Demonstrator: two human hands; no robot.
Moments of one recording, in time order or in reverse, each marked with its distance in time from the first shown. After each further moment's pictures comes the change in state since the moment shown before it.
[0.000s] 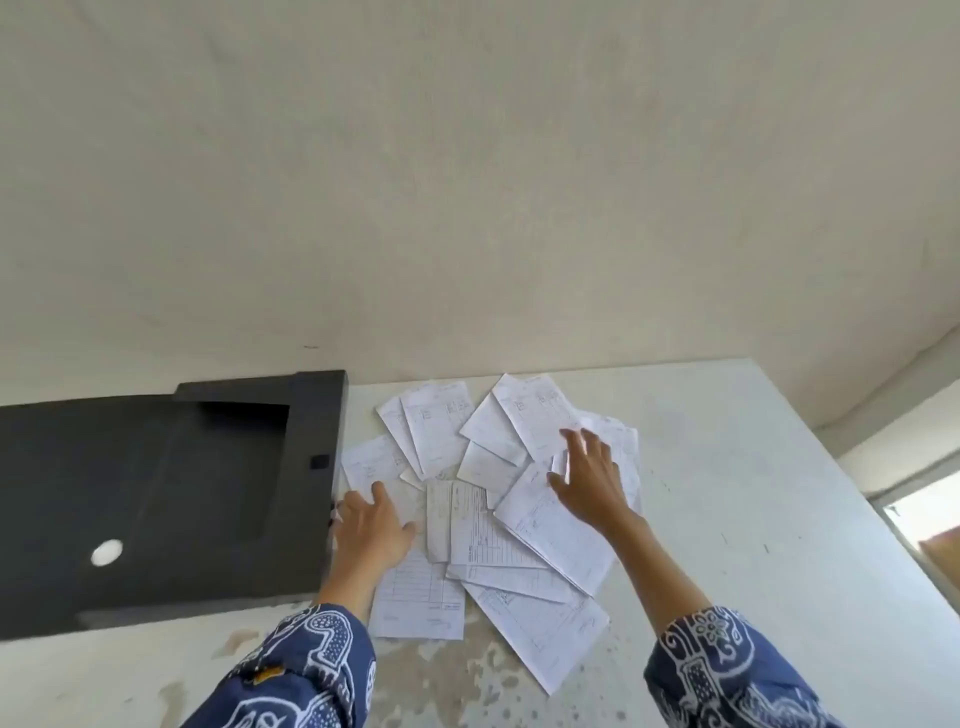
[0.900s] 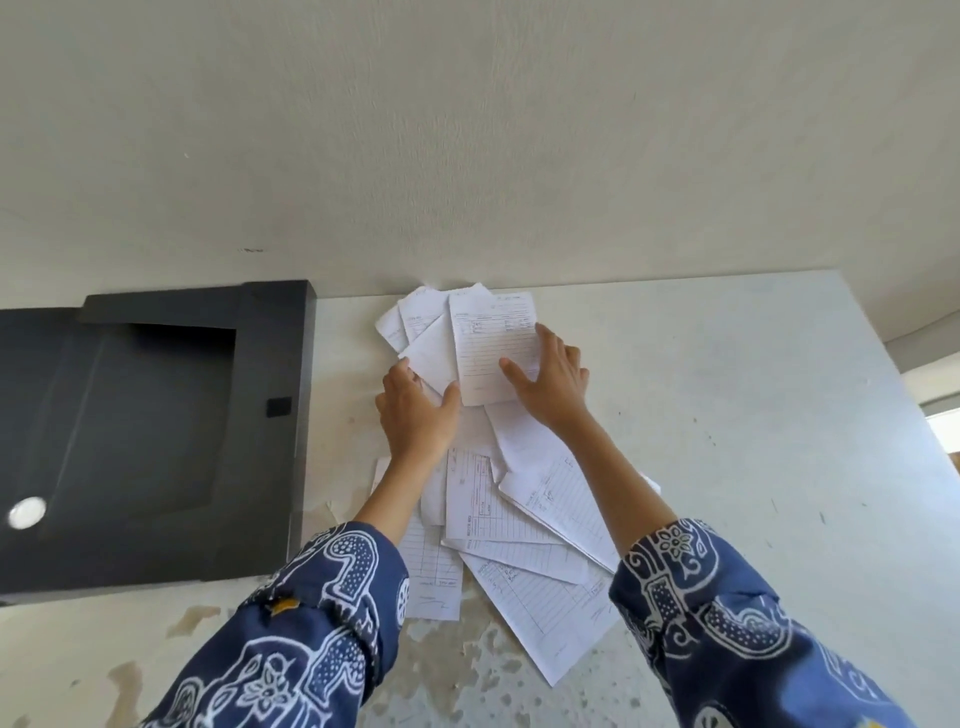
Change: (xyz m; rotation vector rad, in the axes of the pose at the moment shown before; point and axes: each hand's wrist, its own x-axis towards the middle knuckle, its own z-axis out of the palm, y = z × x) left_hand 0.075 0.069 0.015 -0.693 0.222 -0.060; right_hand 0.088 -0.038 0.046 0.261 0.005 0.053
